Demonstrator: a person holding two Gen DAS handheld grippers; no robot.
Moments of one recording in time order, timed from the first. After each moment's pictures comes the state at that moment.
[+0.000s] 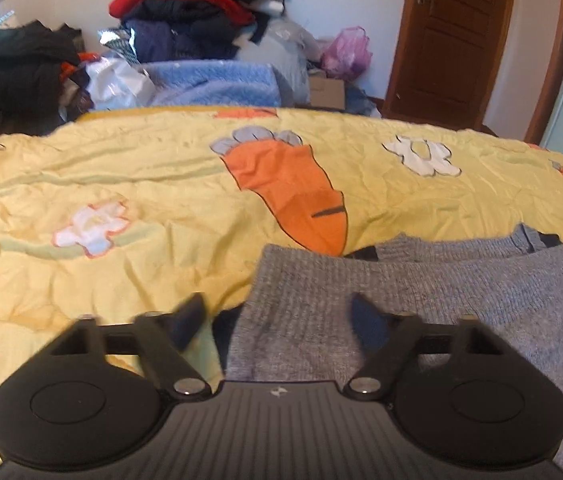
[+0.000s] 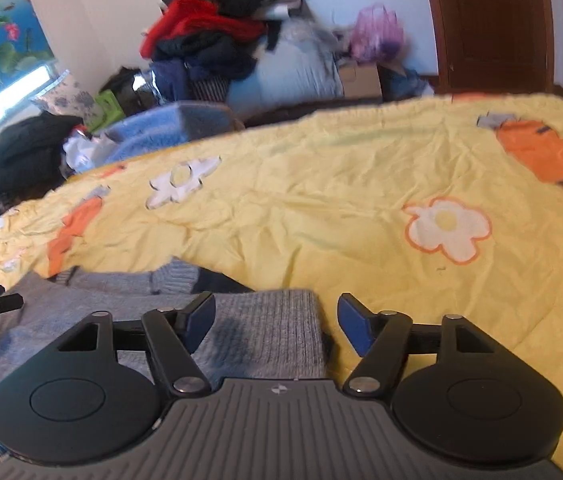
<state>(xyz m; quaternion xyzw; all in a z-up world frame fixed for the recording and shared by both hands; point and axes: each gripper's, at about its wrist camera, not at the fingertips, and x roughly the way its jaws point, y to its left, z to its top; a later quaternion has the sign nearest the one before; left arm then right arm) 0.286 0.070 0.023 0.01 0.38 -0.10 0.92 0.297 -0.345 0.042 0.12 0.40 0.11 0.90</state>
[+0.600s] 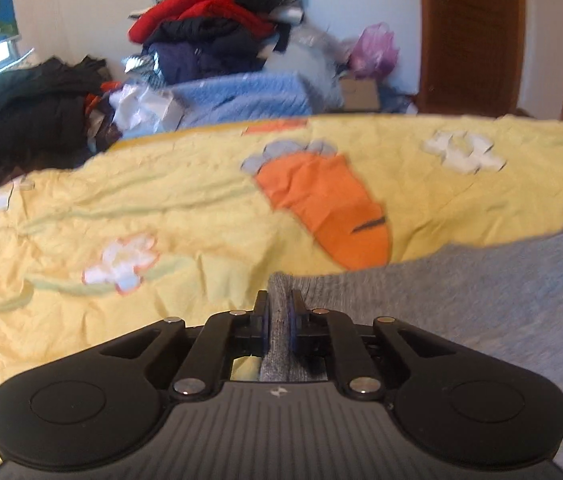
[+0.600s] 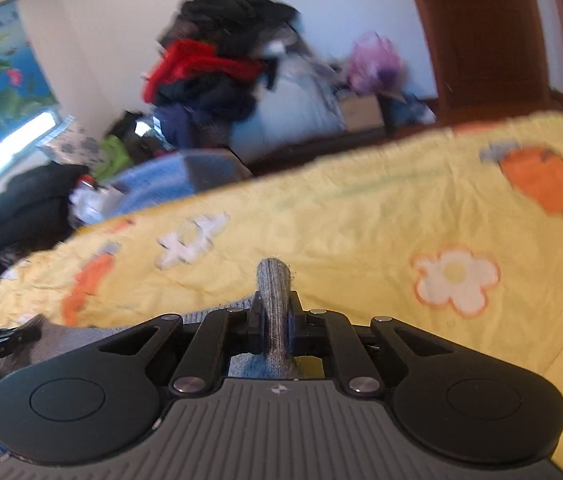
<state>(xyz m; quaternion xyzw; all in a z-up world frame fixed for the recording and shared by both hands) 0.300 0.058 0.018 0.07 0.36 -0.03 0.93 0.307 -0.357 0.051 0.16 0.35 0.08 0.92</state>
